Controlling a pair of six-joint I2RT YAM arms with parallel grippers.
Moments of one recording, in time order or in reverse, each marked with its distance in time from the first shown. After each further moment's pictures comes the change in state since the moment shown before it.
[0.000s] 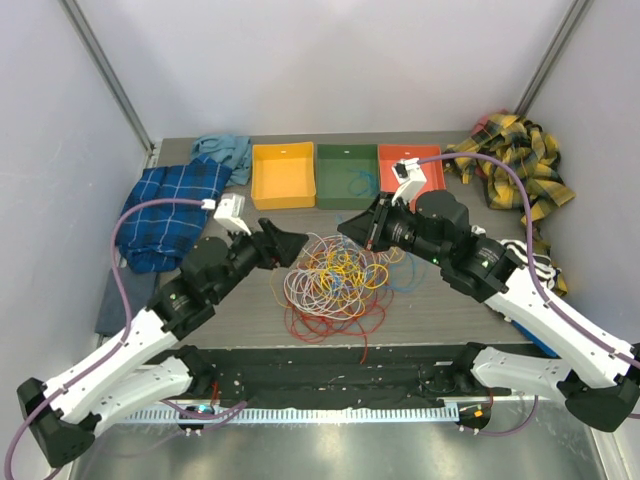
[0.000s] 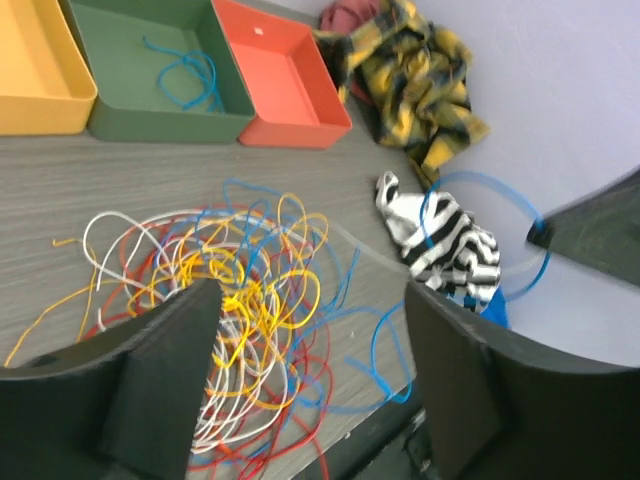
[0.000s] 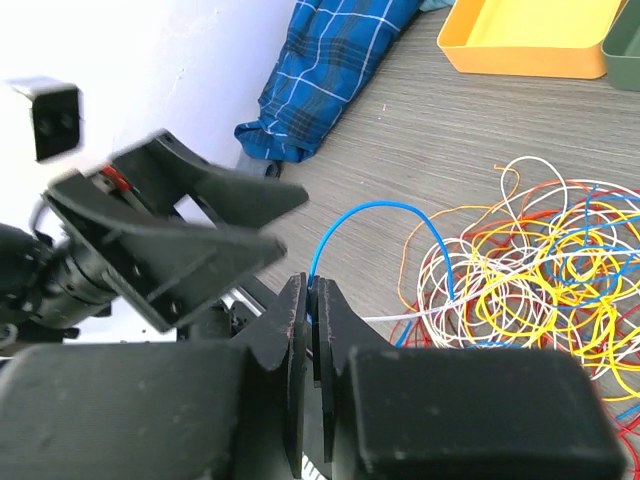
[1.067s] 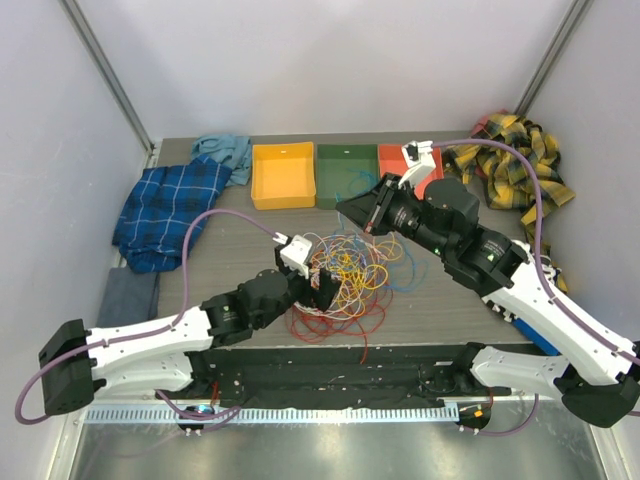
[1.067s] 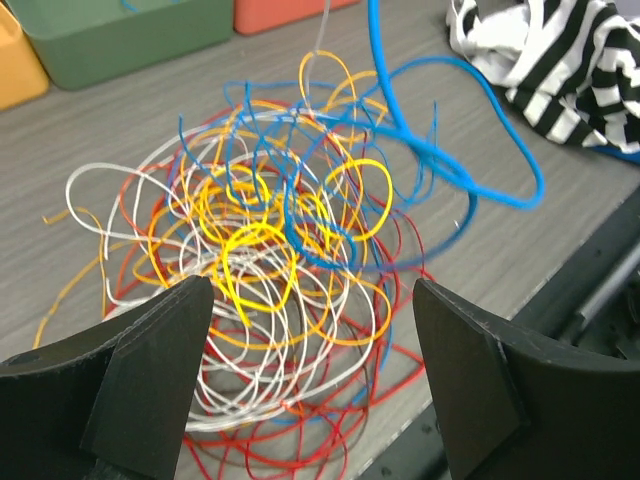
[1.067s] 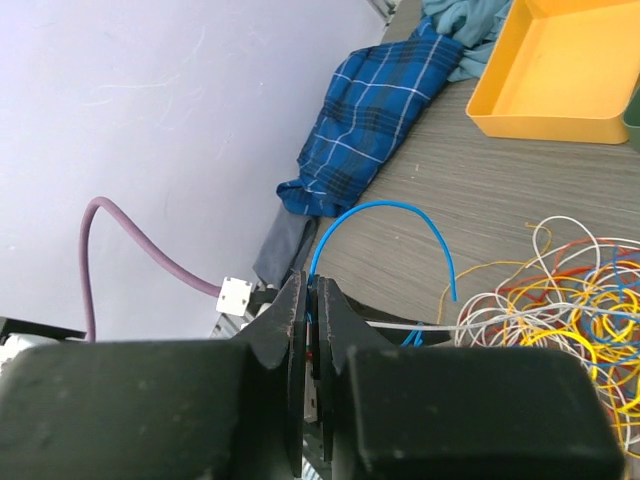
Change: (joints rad) left arm -0.343 0.205 -0.178 0.218 -0.220 0.333; right arm 0.000 0.033 0.099 0.048 0.055 0.050
